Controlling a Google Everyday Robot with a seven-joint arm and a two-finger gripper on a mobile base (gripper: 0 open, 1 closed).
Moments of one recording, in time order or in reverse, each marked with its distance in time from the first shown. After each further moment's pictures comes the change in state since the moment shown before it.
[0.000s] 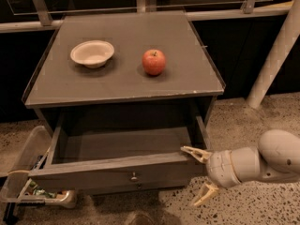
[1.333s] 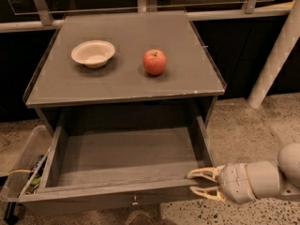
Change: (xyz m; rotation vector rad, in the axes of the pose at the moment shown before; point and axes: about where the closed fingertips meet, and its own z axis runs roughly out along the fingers) arm -0.005 0.044 -0.025 -0.004 -0.027 -0.012
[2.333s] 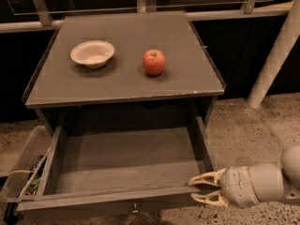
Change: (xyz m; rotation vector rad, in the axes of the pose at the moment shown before) arm -0.009 0.008 -0.005 -0.010 -0.014 -0.003
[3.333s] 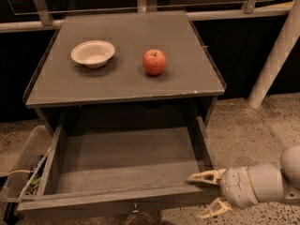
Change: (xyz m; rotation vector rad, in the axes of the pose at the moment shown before) arm 0.000 0.000 0.000 0.000 0.000 0.000
